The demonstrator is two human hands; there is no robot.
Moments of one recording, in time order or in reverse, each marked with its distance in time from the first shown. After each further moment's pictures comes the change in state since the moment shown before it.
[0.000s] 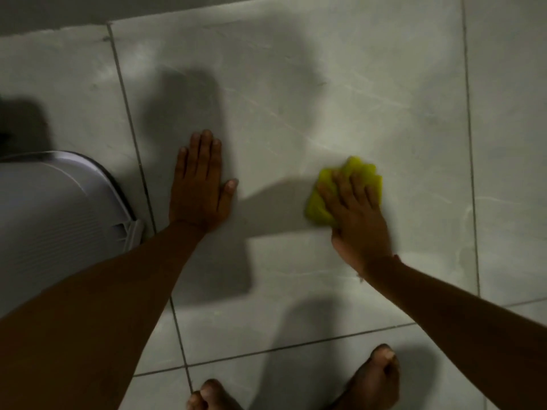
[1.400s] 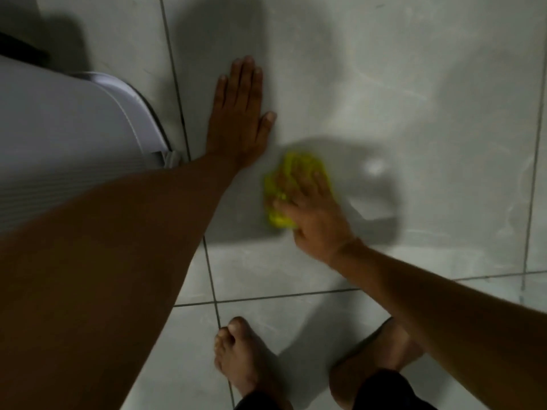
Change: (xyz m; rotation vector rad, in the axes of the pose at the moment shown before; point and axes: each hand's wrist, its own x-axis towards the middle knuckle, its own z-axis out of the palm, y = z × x) left_hand -0.001 -0.001 -0.006 -0.043 -0.020 0.025; right_hand -0.045 -0.112 0.061 0.015 -0.013 -0.403
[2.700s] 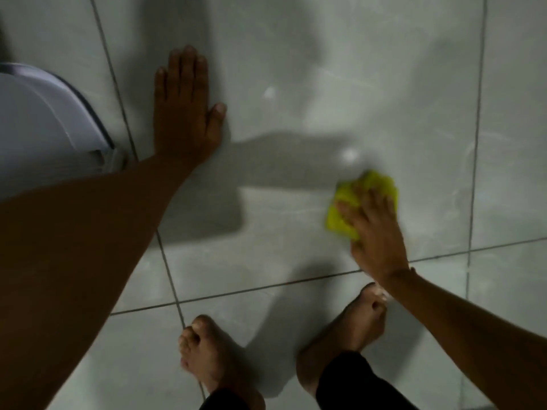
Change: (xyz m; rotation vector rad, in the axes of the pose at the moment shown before) left_hand -0.002 0.008 0.000 0.013 0.011 -0.076; right_hand -0.145 0.111 -0.001 -0.073 -0.010 0.353
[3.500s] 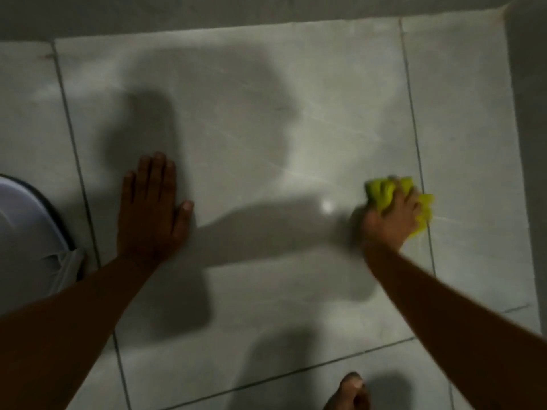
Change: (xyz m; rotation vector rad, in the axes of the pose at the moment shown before) left_hand 0.000 -0.004 0.015 0.028 0.094 -0.004; right_hand 0.150 0.066 -0.080 0.405 0.343 0.917
